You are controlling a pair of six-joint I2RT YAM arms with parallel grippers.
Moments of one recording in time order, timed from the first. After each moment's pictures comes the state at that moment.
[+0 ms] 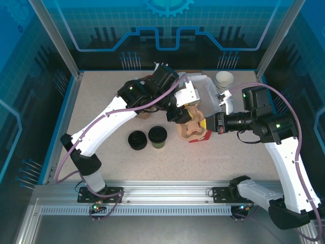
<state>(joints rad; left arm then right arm) -0.82 1.74 2.08 -1.11 0.35 0.38 0.28 1.03 1.45 -1.22 -0.76 0.30</state>
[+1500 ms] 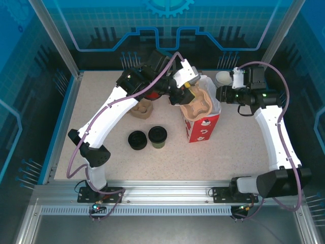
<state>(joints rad) -0.72 1.87 2.32 -1.08 0.41 0.25 0.05 1.34 1.47 -0.94 -0.25 0.14</state>
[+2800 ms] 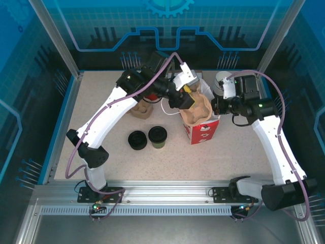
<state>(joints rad) -0.71 1.85 2.24 -1.09 0.56 0.20 0.20 1.21 1.39 -1.00 -0.29 0.16</state>
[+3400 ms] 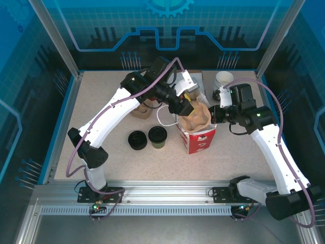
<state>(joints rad) -0.71 1.84 2.15 -1.11 0.65 0.17 0.27 1.13 1.28 -1.00 -0.29 0.24</state>
